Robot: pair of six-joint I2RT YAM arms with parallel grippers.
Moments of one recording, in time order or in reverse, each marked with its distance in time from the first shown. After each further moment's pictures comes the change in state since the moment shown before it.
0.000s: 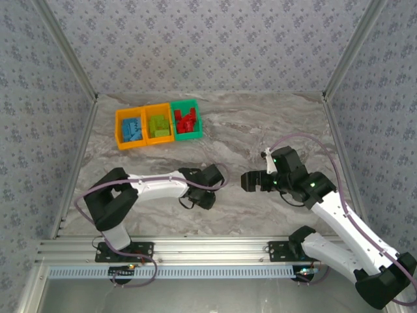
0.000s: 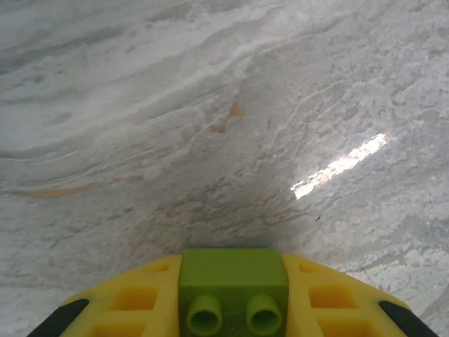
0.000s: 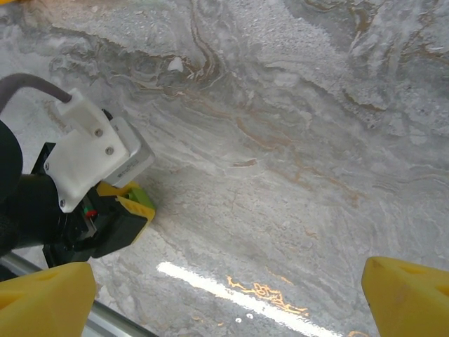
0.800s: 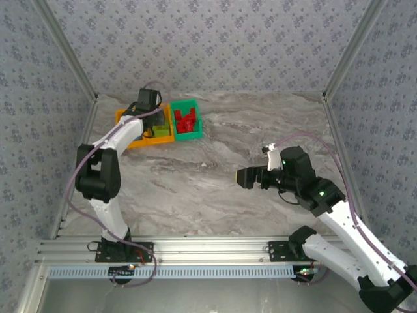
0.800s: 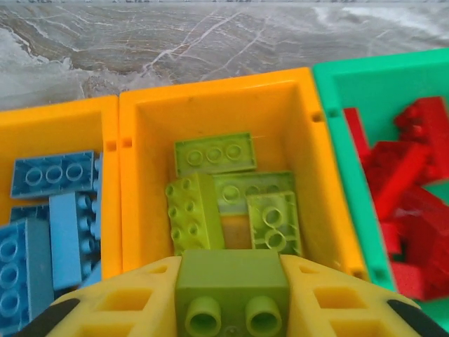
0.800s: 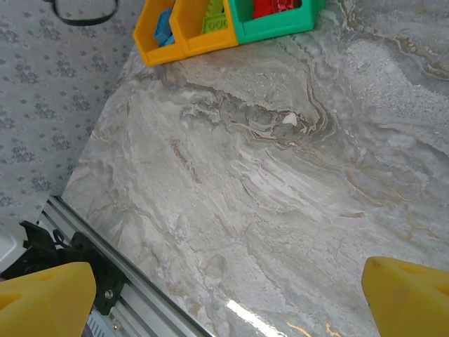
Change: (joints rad) left arm 0.771 0.207 0.510 0.169 -0.180 0.267; right arm 0.019 -0.105 0.000 0.177 -0.154 0.087
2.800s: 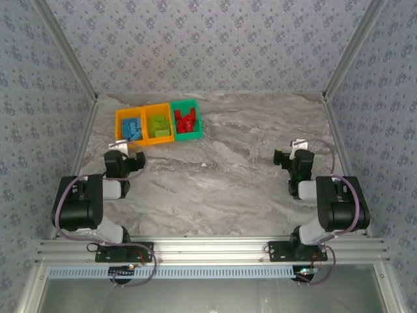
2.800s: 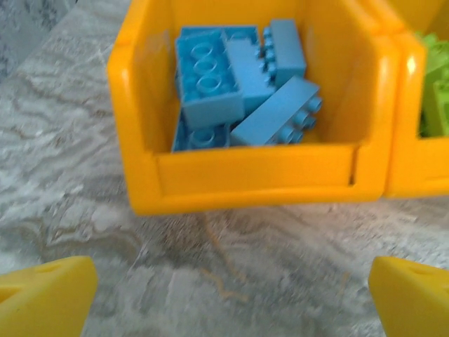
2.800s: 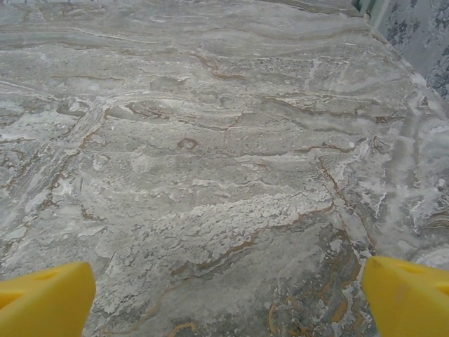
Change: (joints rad) left arm 0.280 -0.356 -1.116 1.120 0.158 0.145; right arm -0.587 0.759 -0.495 1.398 0.438 -0.491
